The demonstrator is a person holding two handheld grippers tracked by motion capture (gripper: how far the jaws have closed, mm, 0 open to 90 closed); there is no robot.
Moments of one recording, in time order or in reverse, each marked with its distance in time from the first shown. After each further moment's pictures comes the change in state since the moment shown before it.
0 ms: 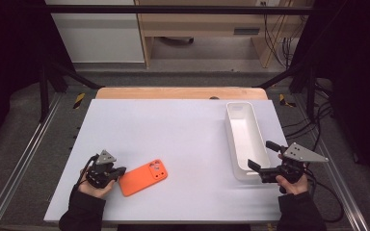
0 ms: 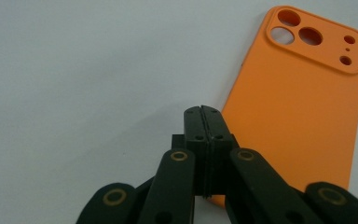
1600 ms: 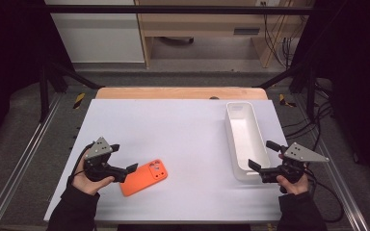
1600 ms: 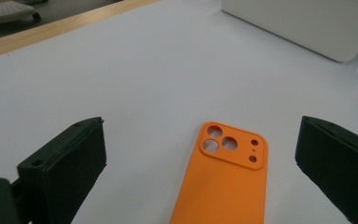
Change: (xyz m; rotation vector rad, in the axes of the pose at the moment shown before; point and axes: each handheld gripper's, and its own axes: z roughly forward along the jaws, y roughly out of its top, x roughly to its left) left arm -0.018 0.048 -0.043 -0.264 -0.117 0.117; right arm 0.000 0.001 -0.001 0.001 -0.001 -0.005
